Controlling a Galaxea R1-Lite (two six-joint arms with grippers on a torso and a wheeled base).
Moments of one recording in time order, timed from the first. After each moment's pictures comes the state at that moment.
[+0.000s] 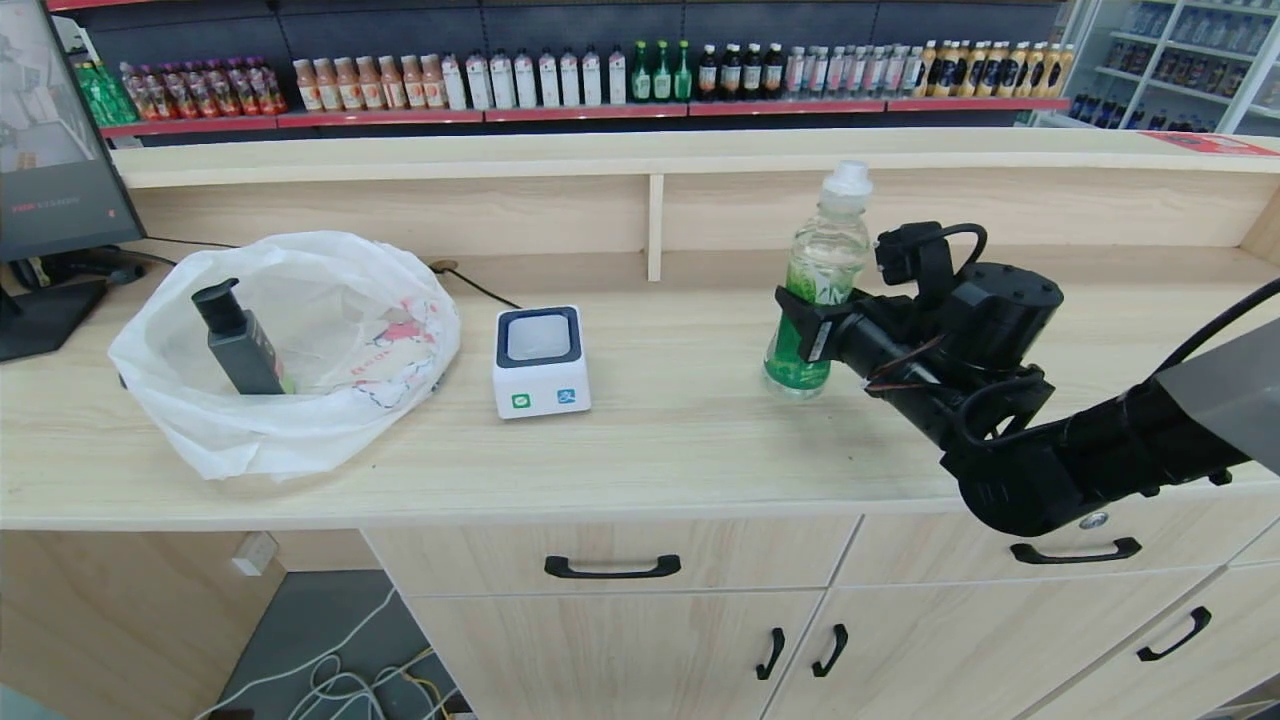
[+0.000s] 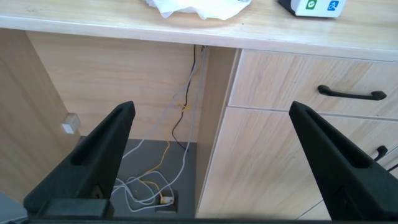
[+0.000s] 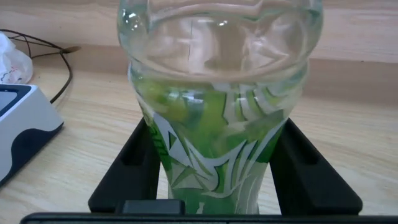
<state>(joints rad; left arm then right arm) 0.00 0.00 0.00 0.00 0.01 -0.02 0.37 2.06 -1.07 -1.18 -0.02 0.00</state>
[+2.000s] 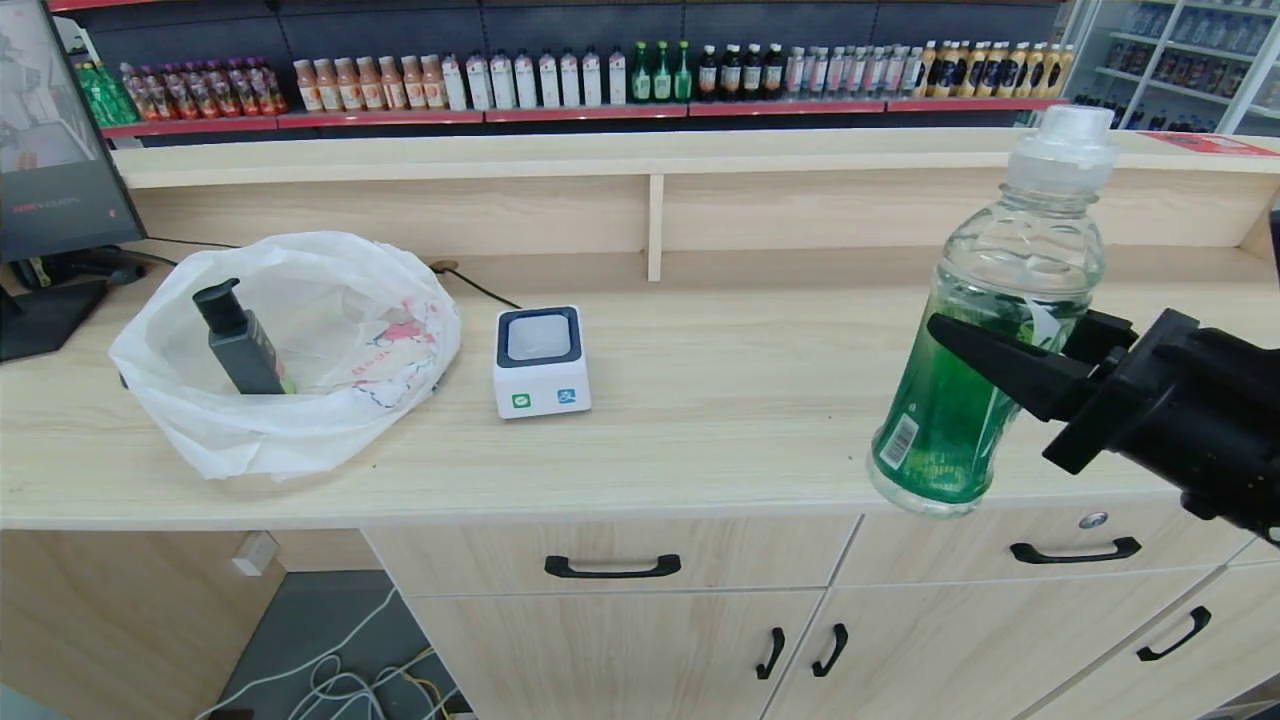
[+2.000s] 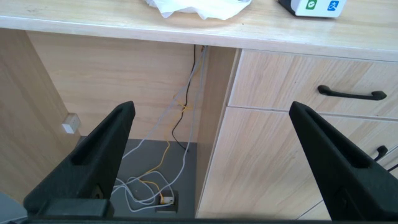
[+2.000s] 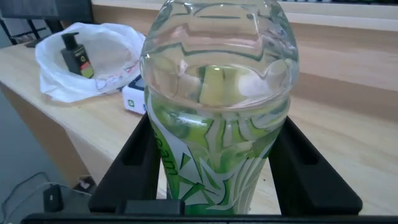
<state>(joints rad) 0.00 0.00 0.00 0.00 0.01 -0.02 0.41 1.34 -0.51 -1.06 0.24 -0.01</state>
